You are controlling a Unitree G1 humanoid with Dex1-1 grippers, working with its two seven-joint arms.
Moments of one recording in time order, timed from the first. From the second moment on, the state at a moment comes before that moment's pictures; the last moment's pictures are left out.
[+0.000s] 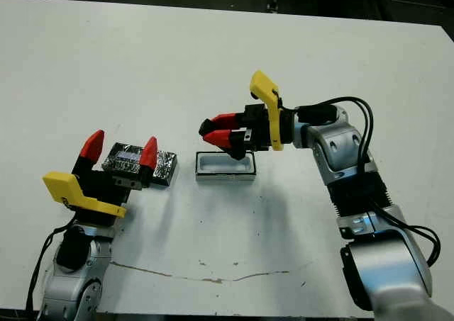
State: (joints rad) left arm 0.12 0.05 -0.06 -0.26 -0.18 -0.15 -0.13; right arm -0.77 -0.42 0.24 0.36 0.25 0.41 1.20
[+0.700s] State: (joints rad) left arm 0.12 0.05 -0.05 -0.26 -0.17 -0.16 -0.13; right arm -0.77 -0.42 0.29 0.40 0.21 0.32 1.25
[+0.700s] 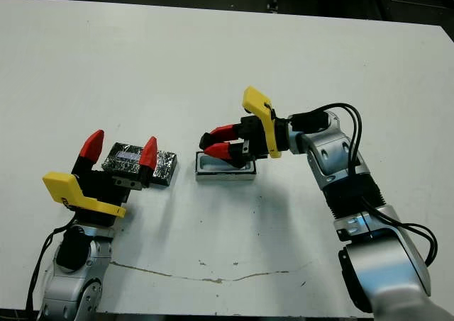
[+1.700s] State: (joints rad) left arm 0.12 0.05 -0.05 -0.26 -0.16 -0.16 -0.13; right arm -0.79 -0.47 0.34 0.44 0.16 0.28 1.33
